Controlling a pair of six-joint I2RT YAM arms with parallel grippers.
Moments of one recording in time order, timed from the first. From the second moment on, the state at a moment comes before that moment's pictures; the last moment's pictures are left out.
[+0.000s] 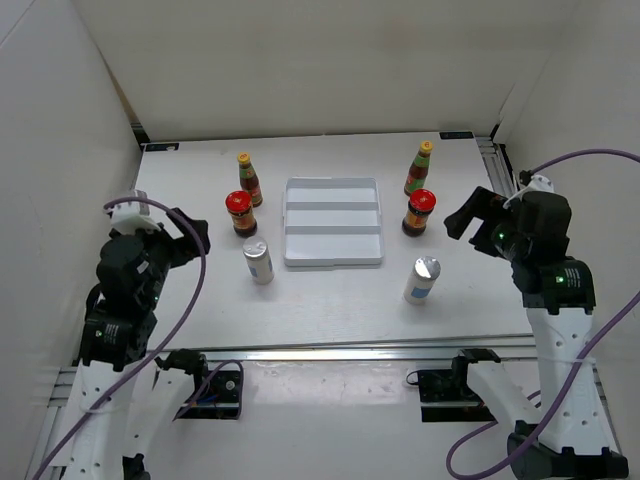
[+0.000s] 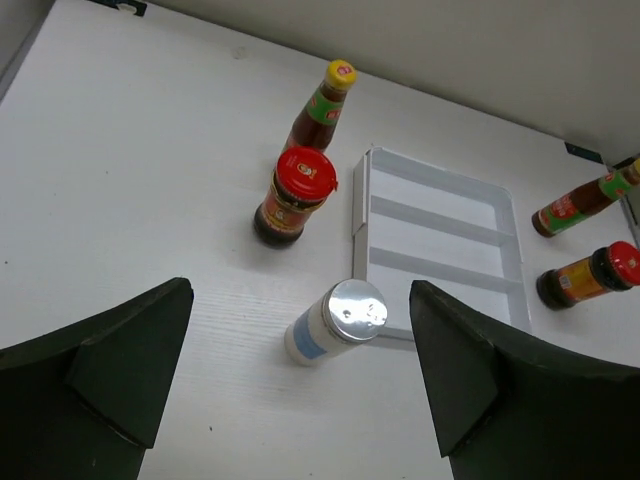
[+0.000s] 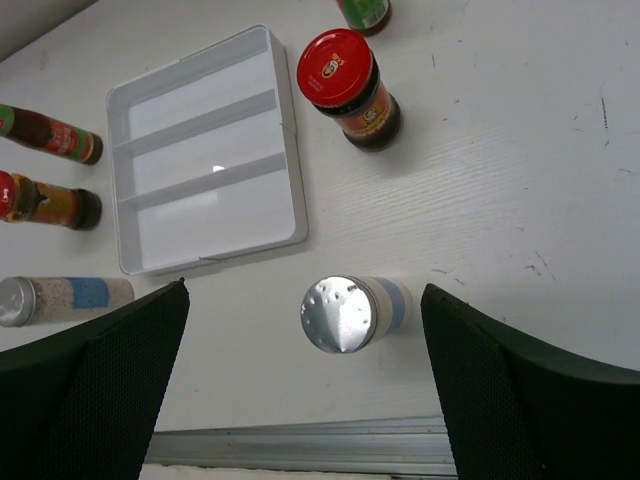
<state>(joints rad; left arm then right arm) -0.16 0.59 1.08 -0.69 -0.16 -0.37 0.05 0.83 1.22 -0.91 -0.09 0.43</state>
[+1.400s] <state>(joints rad) -0.40 0.59 0.78 -0.53 -0.54 -0.26 0.28 1.46 1.52 -0.95 0.21 0.34</state>
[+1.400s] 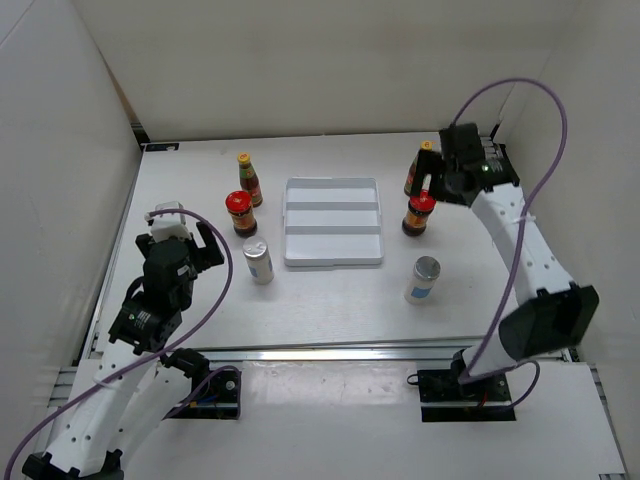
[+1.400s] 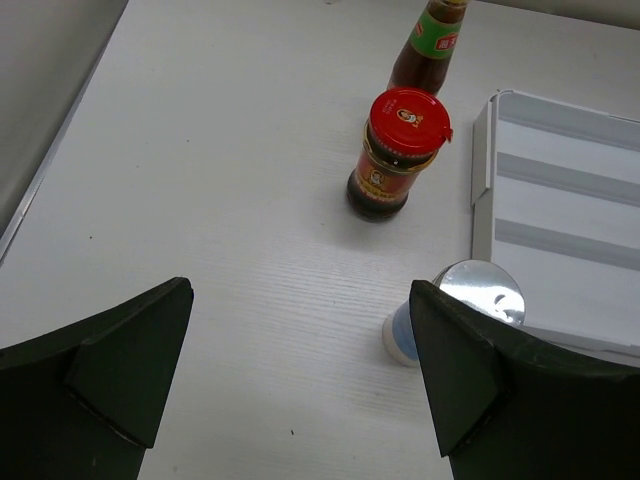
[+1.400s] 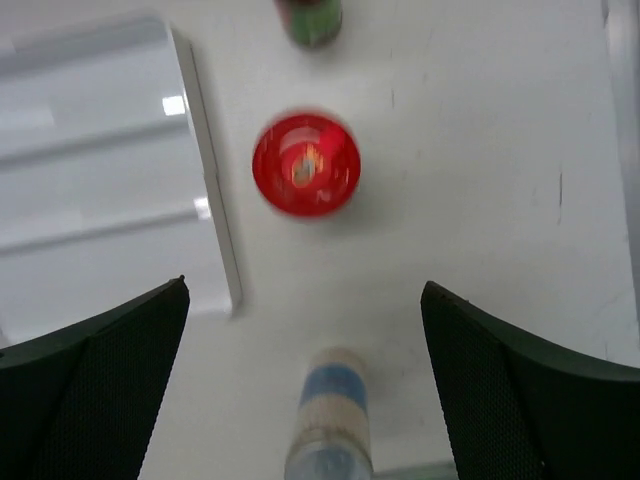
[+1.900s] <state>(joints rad) -0.41 0.60 0.78 -0.53 -0.56 -0.26 0.15 2.01 2.03 -0.74 0.04 0.20</state>
